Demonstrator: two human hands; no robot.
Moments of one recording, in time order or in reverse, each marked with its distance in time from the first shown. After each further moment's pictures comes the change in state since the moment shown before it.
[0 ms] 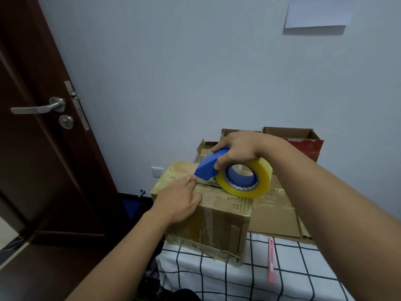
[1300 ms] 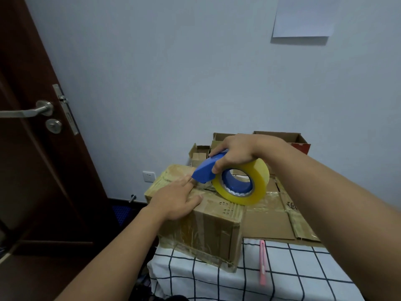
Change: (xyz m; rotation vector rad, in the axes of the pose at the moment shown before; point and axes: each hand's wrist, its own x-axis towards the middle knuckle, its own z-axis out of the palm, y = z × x) left_hand 0.021 -0.001 -0.001 -0.019 -0.120 0.079; right_hand -0.016 -0.001 -0.012 -0.026 -0.066 0.064
